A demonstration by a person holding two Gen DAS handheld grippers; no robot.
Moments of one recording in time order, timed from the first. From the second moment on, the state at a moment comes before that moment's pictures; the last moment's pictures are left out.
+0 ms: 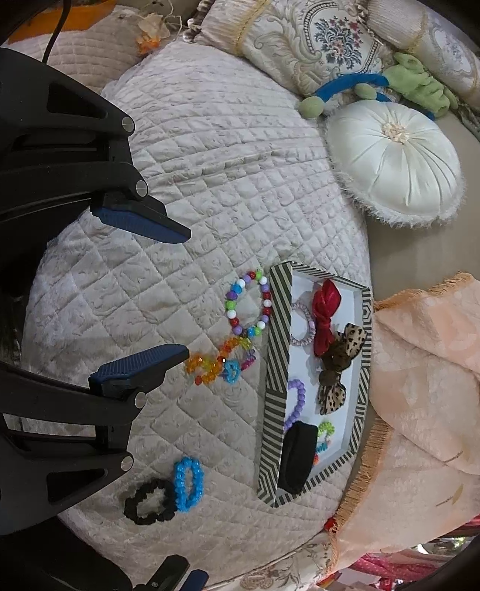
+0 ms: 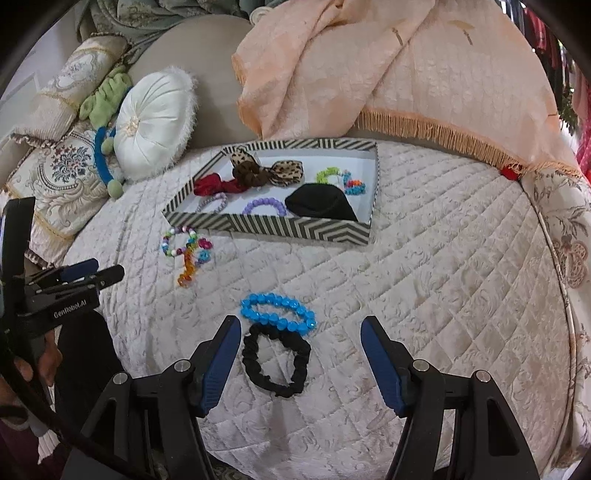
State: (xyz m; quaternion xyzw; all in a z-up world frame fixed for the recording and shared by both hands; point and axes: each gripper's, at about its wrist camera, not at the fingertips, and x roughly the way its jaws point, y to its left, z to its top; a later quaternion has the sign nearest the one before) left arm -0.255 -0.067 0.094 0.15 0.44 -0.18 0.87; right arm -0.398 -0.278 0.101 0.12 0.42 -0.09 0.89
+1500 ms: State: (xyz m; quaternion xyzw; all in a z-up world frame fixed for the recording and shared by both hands) left arm -0.156 -0.130 0.029 0.01 0.59 -0.23 0.78; right arm -0.326 -0.298 0.033 0.07 0.49 -0.02 0.87
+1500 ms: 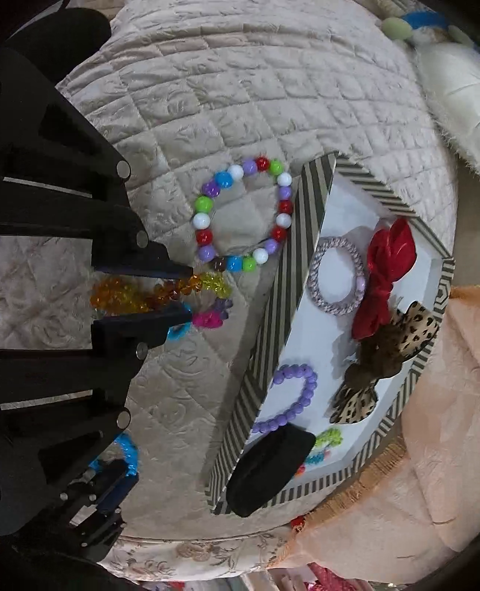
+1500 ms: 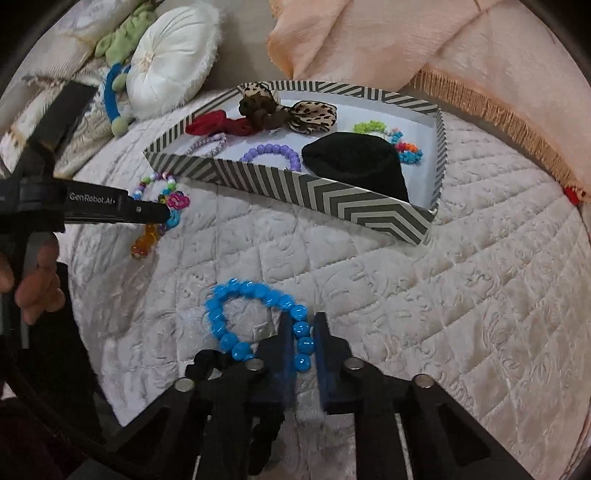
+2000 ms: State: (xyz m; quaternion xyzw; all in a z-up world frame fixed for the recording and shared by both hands) left arm -0.188 -0.099 0.115 -0.02 0.53 -0.29 0.80; right arm -0.351 -0.293 0.107 0.09 0.41 -0.03 0.91
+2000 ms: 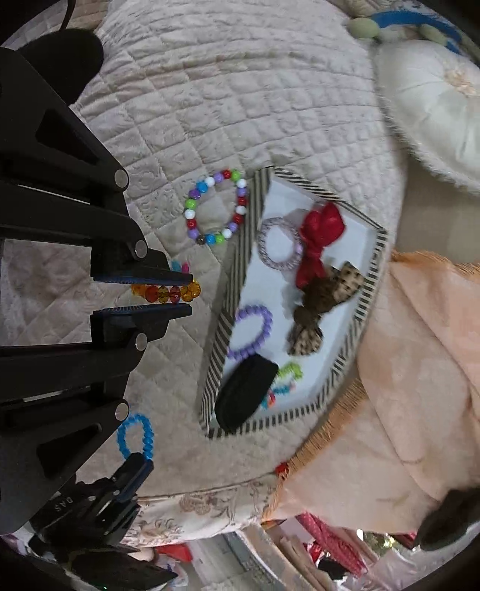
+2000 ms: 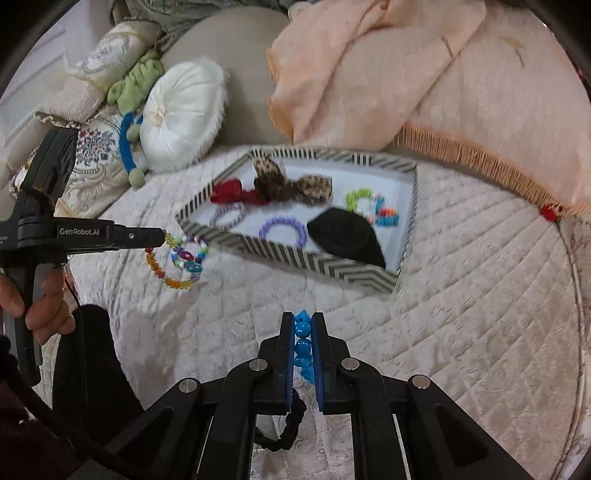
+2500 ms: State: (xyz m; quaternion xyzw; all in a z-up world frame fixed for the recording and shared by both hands) left arm -0.175 -0.108 0.162 0.00 0.48 -0.29 0.83; right arm -0.340 -0.296 0.153 0.07 0.37 -0.03 0.92
